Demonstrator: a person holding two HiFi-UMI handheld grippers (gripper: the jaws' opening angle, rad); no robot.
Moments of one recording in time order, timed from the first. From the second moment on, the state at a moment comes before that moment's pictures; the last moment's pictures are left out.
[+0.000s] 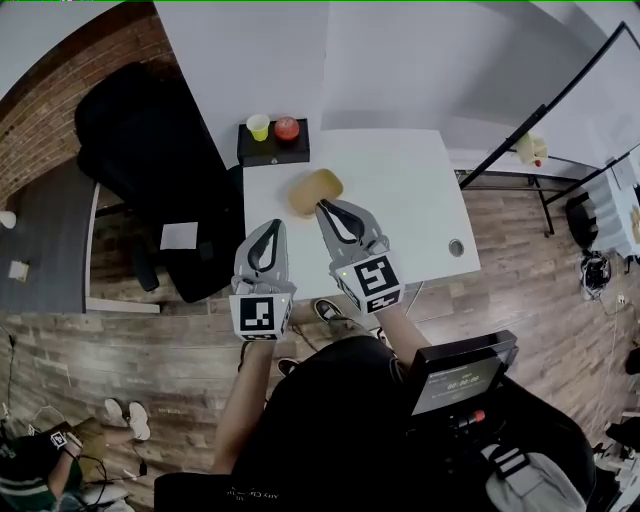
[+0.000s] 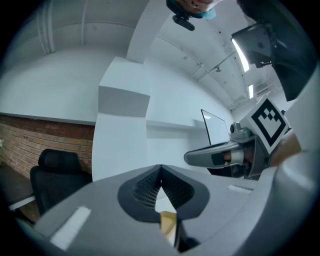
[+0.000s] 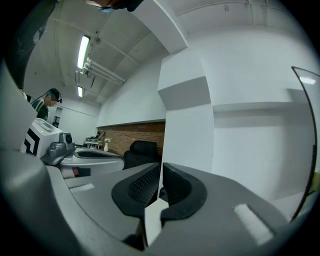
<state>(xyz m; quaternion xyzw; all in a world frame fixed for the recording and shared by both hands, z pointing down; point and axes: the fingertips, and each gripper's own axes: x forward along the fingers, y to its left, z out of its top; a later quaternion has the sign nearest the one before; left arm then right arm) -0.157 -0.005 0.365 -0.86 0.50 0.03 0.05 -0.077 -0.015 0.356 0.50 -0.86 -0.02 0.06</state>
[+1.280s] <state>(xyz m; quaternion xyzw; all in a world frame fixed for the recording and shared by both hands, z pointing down) -0.117 -0.103 0.441 -0.84 0.54 -0.04 -0.02 -0.021 -0.120 0.437 0.47 -0.88 0.05 0.11</state>
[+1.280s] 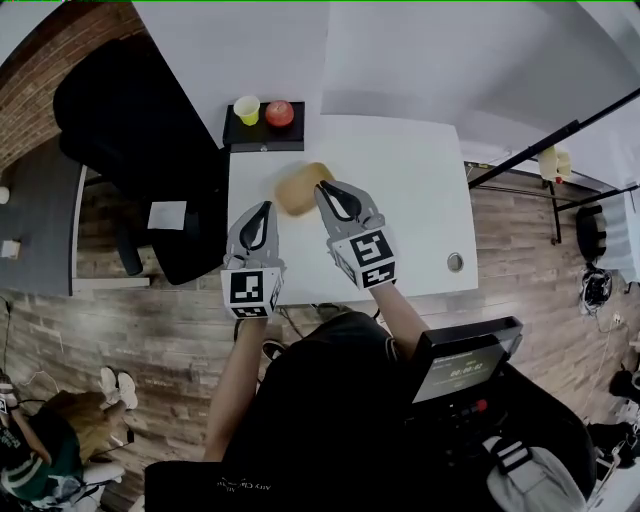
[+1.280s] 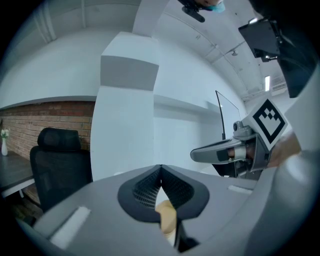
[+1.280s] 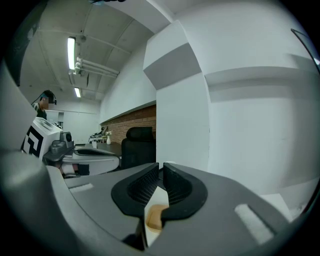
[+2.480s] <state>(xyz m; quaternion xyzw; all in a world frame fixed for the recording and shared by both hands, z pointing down) -0.115 -0.174 0.615 -0.74 0.60 -0.10 -0.29 0.035 -0.224 0.608 0.41 -0.87 0.13 0.25</state>
